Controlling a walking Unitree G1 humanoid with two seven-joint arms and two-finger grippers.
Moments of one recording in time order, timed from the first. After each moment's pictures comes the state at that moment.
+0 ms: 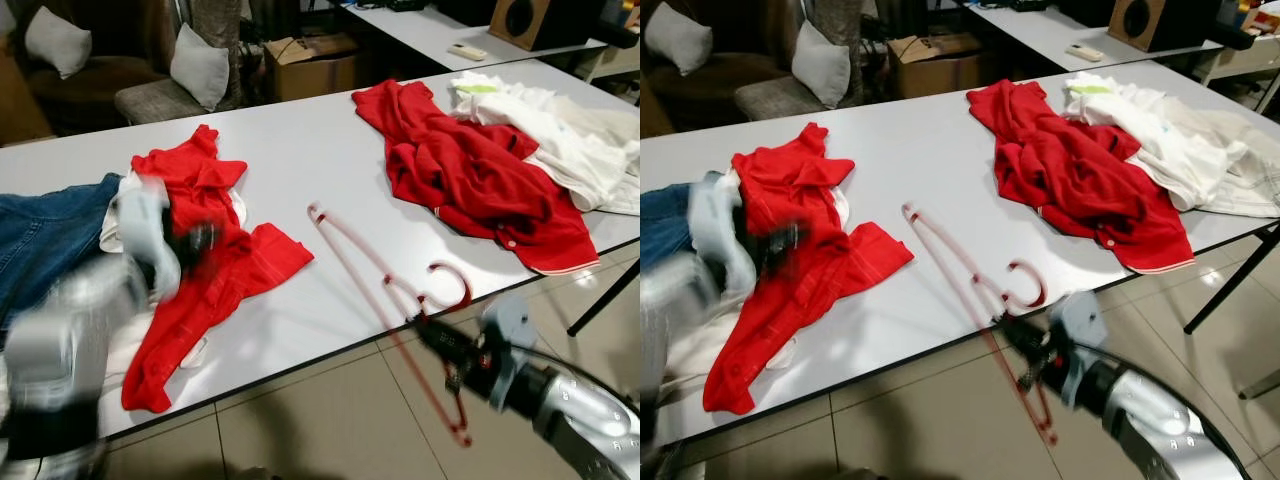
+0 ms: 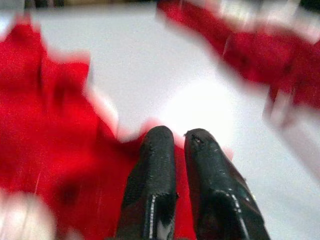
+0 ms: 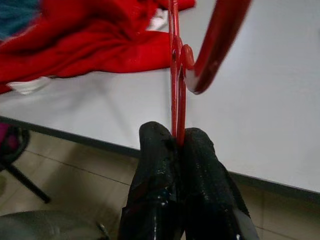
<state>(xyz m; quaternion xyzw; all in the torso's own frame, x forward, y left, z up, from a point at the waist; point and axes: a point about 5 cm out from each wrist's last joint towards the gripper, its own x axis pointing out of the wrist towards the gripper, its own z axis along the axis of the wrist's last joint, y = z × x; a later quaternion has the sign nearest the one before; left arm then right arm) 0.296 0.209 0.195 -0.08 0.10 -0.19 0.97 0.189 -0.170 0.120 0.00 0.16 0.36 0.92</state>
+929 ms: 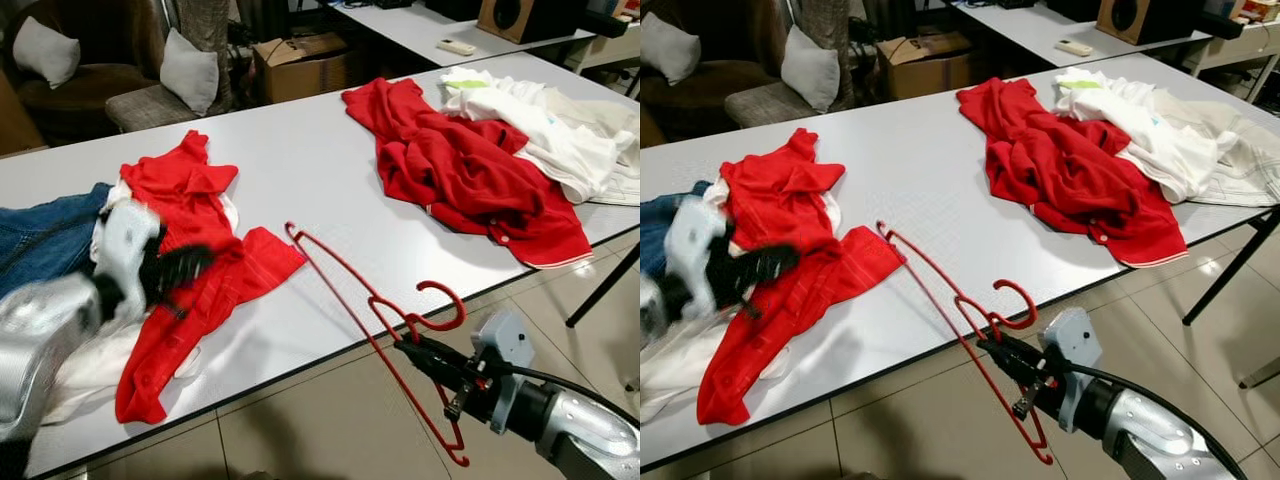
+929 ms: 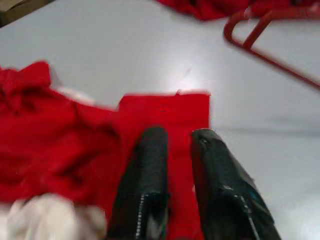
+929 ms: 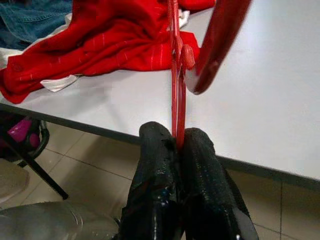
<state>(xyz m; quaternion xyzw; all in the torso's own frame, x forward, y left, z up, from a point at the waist) 0.253 0.237 0.168 0.11 0.16 -0.30 0.93 0.176 -0.164 0.121 0.01 0.16 0.39 0.91</state>
